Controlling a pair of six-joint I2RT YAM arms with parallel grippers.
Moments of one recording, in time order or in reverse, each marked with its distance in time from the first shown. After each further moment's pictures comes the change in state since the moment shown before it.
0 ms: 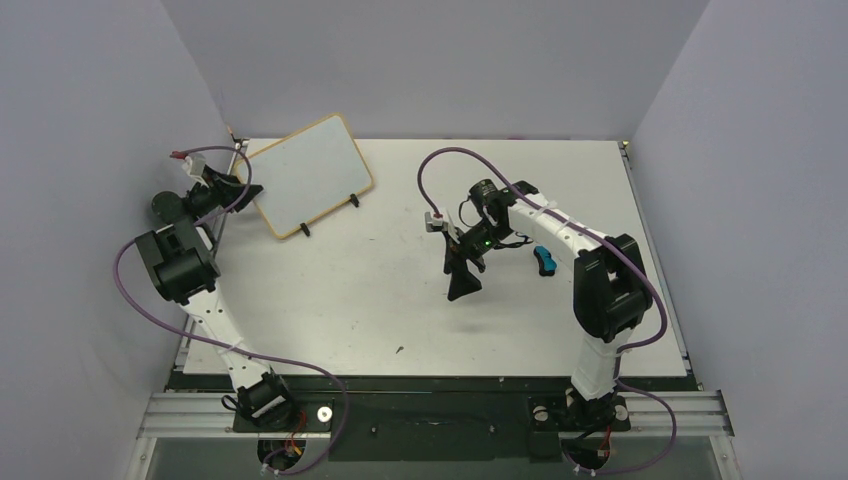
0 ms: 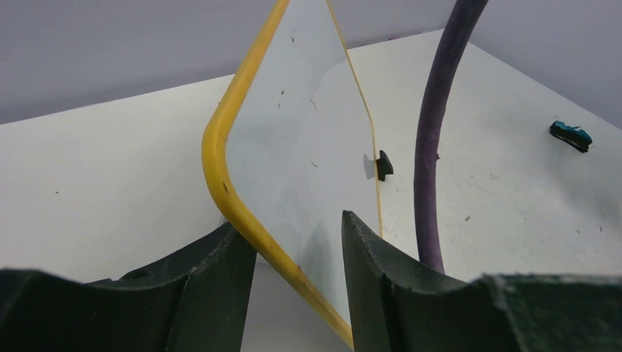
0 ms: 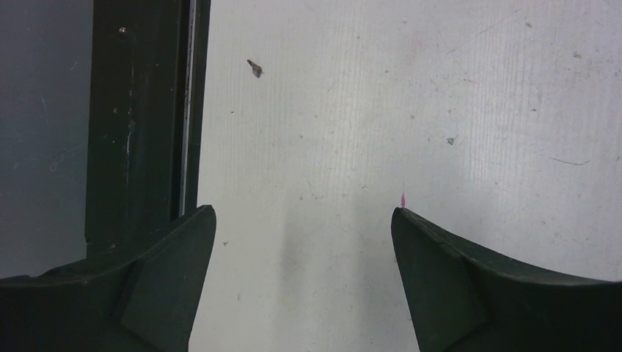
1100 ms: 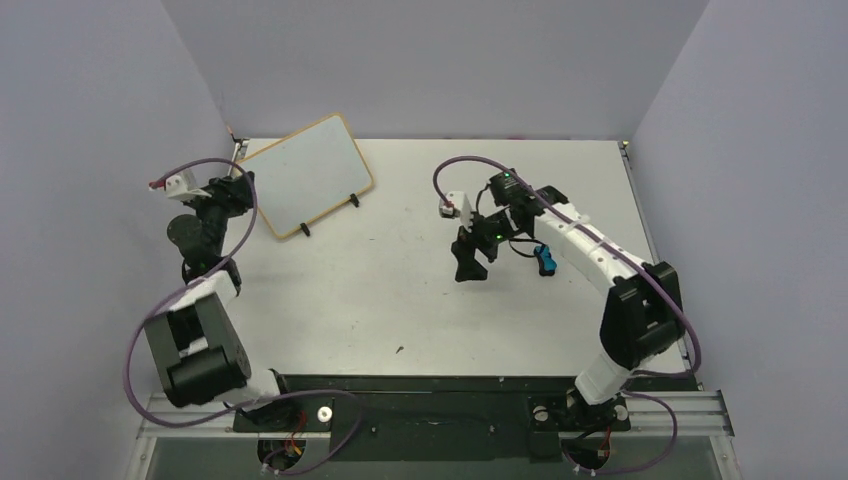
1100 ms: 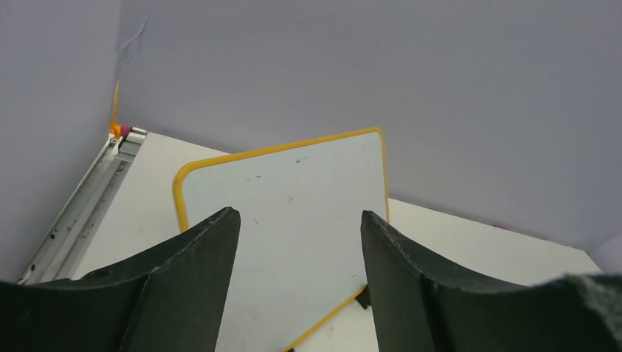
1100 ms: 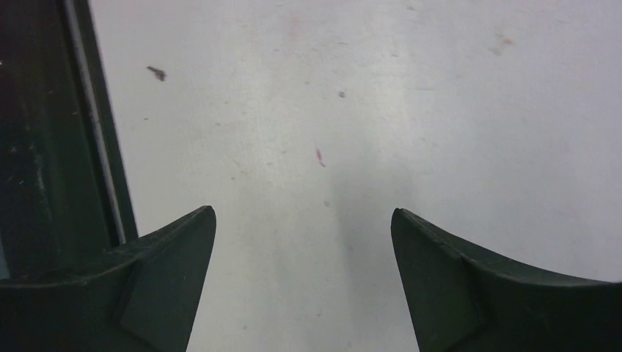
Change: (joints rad) left arm -0.070 -0.805 -0.761 -0.202 -0.814 0.143; right arm -0.020 -0.154 -0.077 0.169 0.182 0.165
